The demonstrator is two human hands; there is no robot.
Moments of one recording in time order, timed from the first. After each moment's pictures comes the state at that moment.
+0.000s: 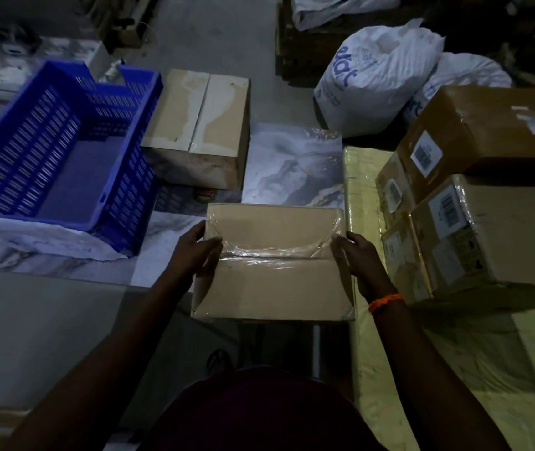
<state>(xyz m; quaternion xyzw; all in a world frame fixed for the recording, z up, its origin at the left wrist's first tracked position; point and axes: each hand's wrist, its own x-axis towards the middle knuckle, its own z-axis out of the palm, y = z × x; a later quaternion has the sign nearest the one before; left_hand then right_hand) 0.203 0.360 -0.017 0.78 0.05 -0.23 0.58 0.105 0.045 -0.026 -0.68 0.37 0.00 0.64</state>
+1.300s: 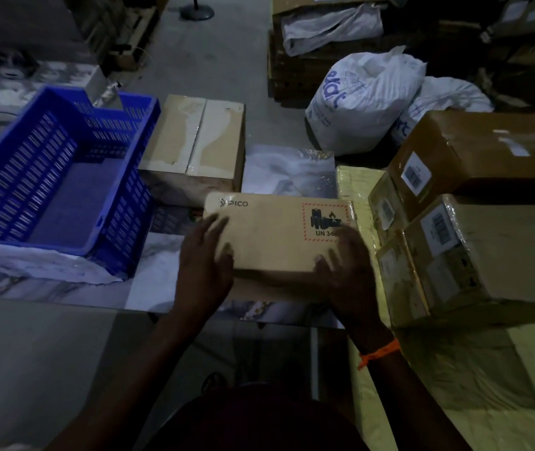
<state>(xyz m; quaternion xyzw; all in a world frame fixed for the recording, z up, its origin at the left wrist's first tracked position) 0.182 0.339 0.012 0.89 -0.21 0.07 0.39 0.088 0.098 0.021 -0.90 0.16 -0.21 0.36</state>
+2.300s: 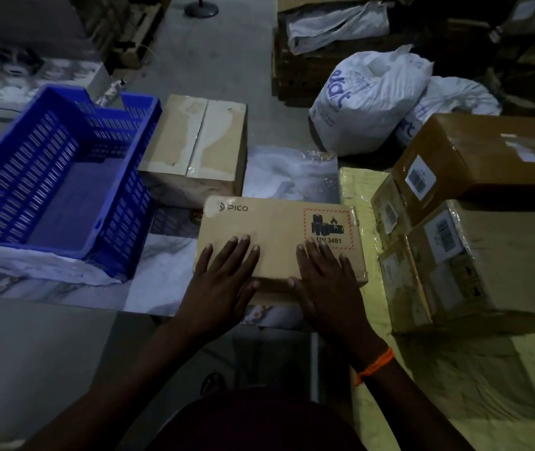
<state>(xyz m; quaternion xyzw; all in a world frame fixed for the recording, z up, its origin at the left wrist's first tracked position) 0.171 0.335 -0.005 0.92 -0.37 0.03 0.12 0.088 0.105 0.004 -0.99 0.04 -0.05 0.09</state>
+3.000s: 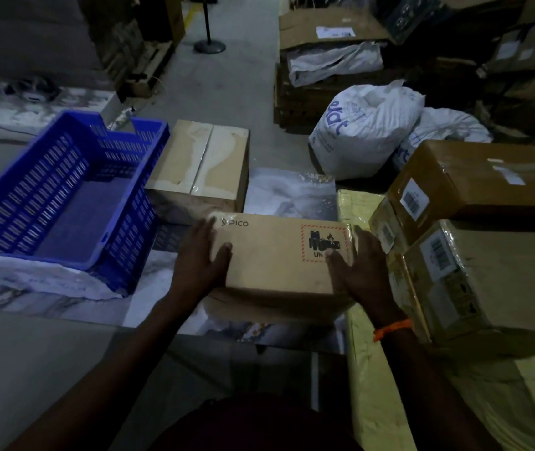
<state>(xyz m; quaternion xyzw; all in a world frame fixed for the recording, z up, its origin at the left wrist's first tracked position) 0.227 0.335 0.017 0.91 -0.14 0.00 0.39 0.131 0.038 0.030 -0.90 0.25 -0.07 0.34</state>
